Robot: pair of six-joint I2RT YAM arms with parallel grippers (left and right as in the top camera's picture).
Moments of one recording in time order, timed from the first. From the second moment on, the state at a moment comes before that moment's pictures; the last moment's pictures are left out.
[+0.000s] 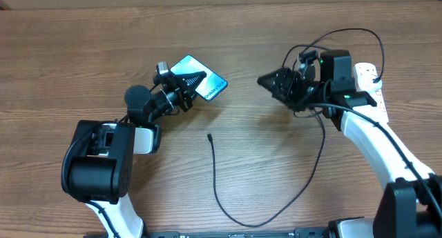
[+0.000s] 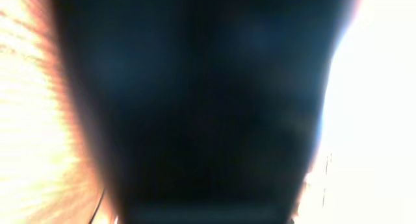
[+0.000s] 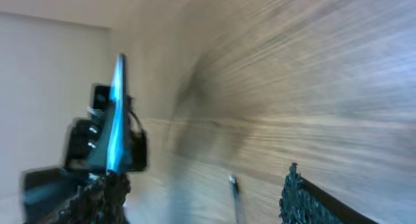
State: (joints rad) left arm -0.11 1.95 0.67 1.29 0.84 -1.80; right arm 0.13 1.56 1.01 -0.29 -0.71 0.69
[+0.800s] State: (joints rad) left arm -0.11 1.95 1.15 0.81 1.18 -2.03; right arm 0.13 1.54 1.01 -0.82 -0.37 0.44
